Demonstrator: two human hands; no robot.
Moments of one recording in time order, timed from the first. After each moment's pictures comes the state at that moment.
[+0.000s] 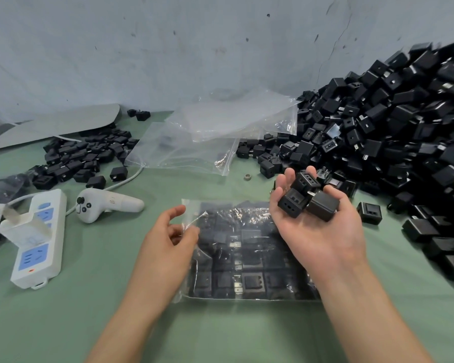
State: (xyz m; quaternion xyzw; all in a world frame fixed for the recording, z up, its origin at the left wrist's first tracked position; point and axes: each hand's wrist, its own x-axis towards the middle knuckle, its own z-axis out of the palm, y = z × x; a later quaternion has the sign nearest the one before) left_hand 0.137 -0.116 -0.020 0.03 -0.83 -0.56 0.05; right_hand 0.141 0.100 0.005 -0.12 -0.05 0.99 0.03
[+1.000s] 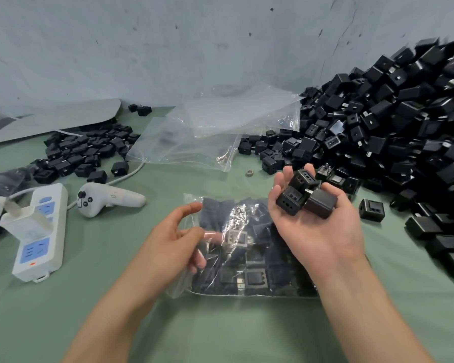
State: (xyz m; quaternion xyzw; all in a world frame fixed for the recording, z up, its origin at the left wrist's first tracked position) left_hand 0.140 -0.113 0.000 0.02 -0.79 -0.60 -0.10; right_hand 0.141 0.095 0.005 -0.12 -0.06 0.99 0.02
